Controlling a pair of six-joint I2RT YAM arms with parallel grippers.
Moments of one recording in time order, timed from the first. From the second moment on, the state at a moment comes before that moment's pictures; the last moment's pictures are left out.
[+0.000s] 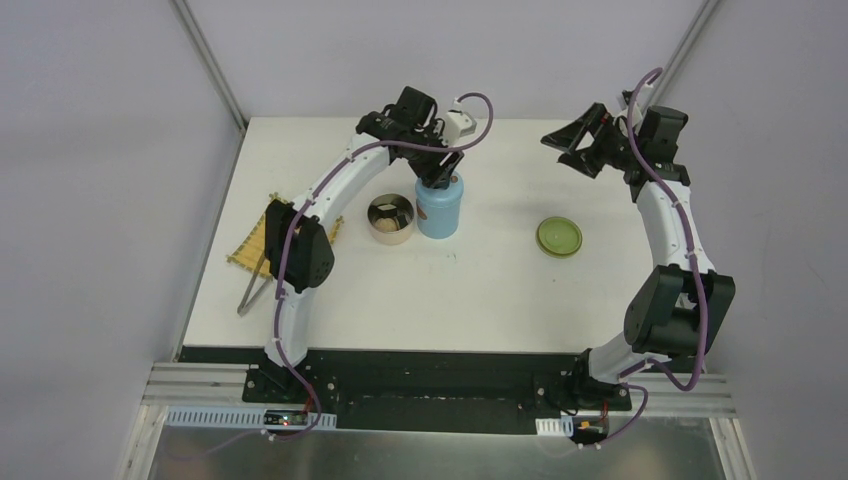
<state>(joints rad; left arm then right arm) -0.55 2.12 2.12 -0.91 0.31 0.38 -0.15 1.55 1.37 -0.29 -0.83 0.60</state>
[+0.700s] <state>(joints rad) -0.55 2.10 2.41 -0.98 0.26 0.33 -0.15 1.65 1.38 -0.59 -0.58 0.19</state>
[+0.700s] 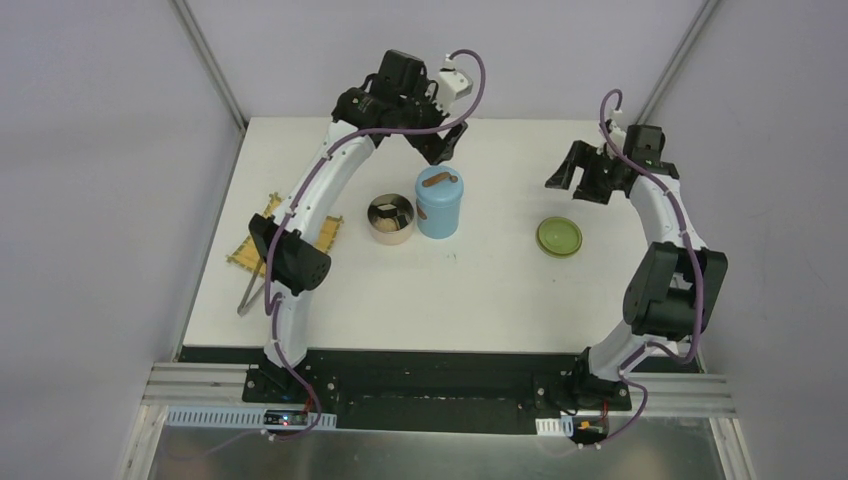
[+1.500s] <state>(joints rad) -0.52 1.80 2.10 -0.99 0.20 0.39 -0.15 1.96 1.37 -0.64 -0.18 -0.10</state>
